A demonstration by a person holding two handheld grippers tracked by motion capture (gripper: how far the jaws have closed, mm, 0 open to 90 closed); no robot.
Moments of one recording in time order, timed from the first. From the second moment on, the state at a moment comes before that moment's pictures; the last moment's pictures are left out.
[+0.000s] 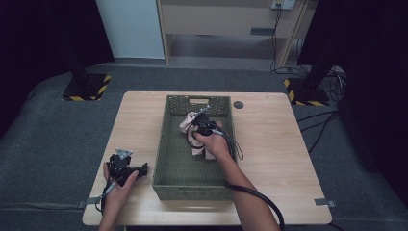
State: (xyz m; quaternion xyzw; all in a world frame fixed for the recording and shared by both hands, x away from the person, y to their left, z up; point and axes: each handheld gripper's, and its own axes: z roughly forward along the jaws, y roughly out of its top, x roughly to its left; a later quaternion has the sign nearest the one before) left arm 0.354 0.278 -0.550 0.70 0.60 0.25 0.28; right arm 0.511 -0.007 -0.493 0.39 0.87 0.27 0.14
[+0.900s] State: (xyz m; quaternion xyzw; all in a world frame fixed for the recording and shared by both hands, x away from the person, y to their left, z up) left arm 0.354 0.278 -0.550 0.70 0.60 0.25 0.28; right arm 0.497 -0.013 -0.463 0.38 0.86 0.29 0.17
